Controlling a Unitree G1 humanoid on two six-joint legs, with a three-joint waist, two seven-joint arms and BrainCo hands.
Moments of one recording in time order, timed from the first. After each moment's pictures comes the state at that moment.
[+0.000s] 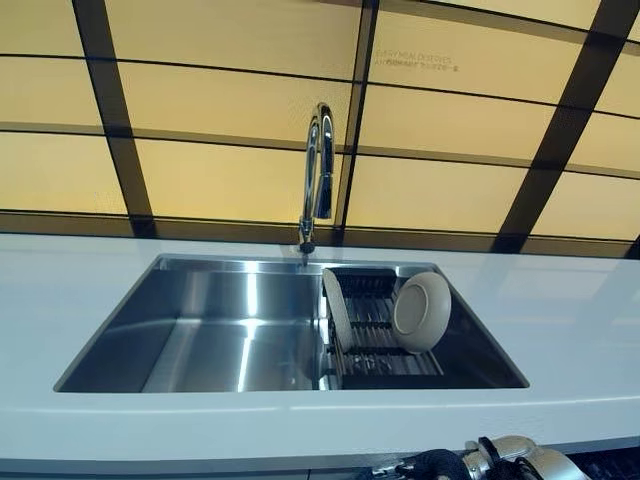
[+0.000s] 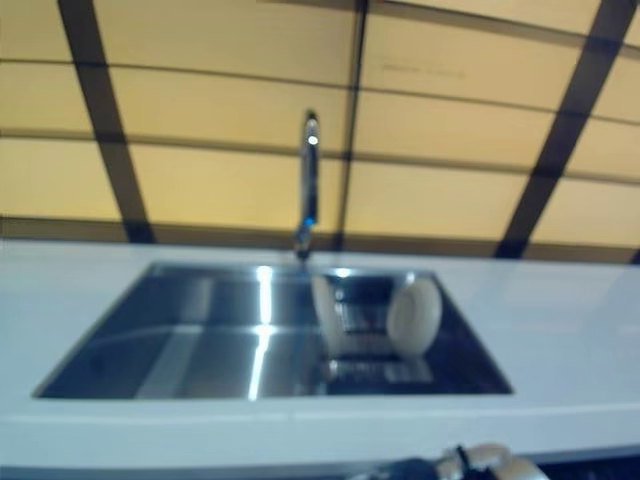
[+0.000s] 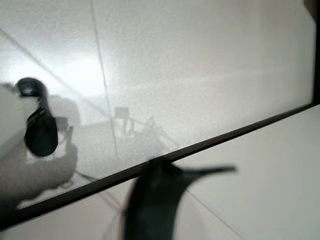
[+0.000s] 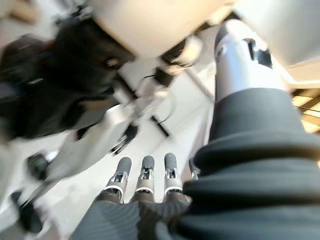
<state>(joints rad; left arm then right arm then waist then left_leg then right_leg) 0.03 0.34 -0.25 1.26 0.00 0.12 -0.08 -0.13 -0.69 0.43 0.13 0.67 0.49 1.25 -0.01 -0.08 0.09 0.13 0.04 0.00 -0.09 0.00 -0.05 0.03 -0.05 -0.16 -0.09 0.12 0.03</state>
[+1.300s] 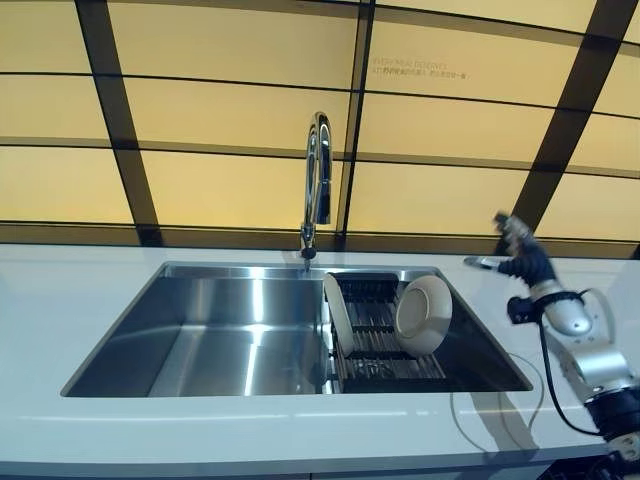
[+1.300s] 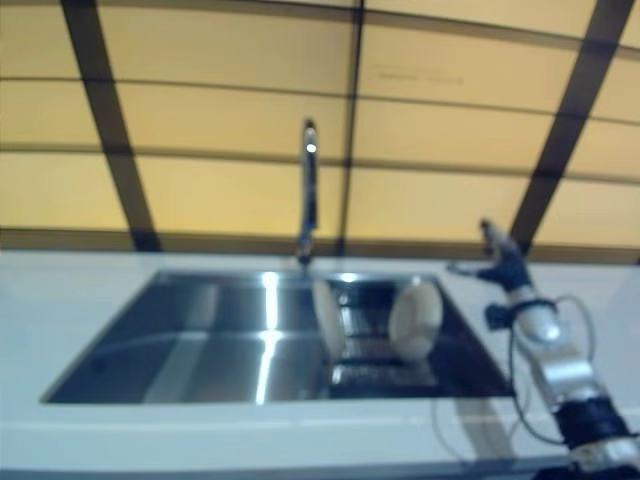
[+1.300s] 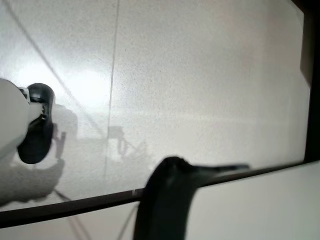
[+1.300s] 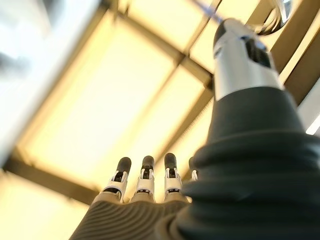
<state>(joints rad) 0.02 0.31 -0.26 1.23 0.02 0.16 -0.04 -0.61 -0.89 0.10 0.34 0.12 -0.10 -0.24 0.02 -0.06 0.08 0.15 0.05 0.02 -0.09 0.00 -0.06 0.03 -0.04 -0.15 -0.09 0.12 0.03</state>
